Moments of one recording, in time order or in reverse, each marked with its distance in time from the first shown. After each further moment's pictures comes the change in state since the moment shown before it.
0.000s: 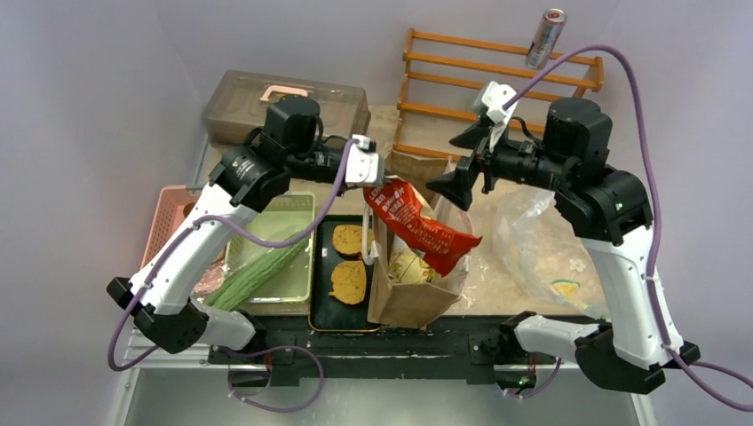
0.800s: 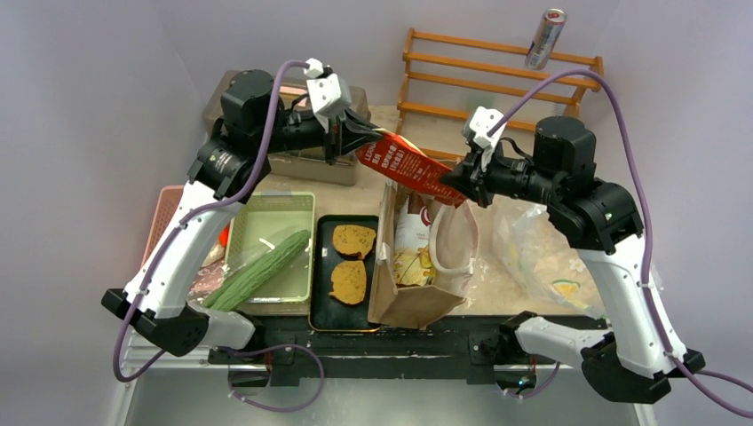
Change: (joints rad) left arm 0.172 -0.017 0.022 0.340 -0.028 -0.602; right arm 0.010 -0.069 -0.160 -0.040 0.018 -0.102
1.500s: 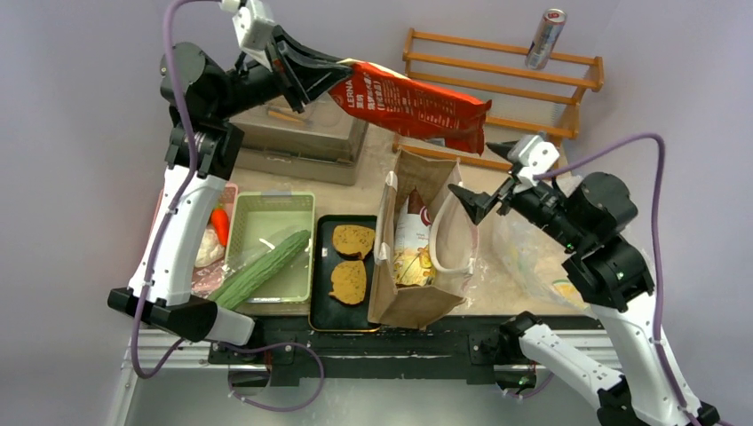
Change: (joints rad) left arm 0.208 0.050 0.097 0.418 0.122 -0.480; right arm -0.002 -0.294 -0.367 0.435 0.209 0.029
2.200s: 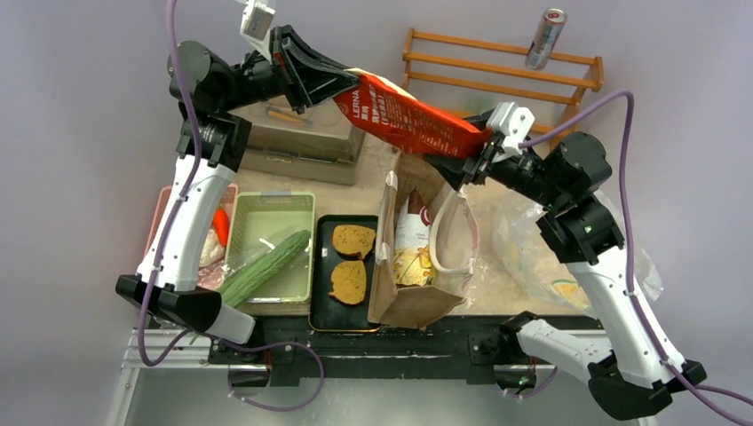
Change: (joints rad) left arm 0.026 0.065 0.022 0.197 0.196 -0.315; right arm 0.000 0.169 0.076 0.276 -0.220 0.034
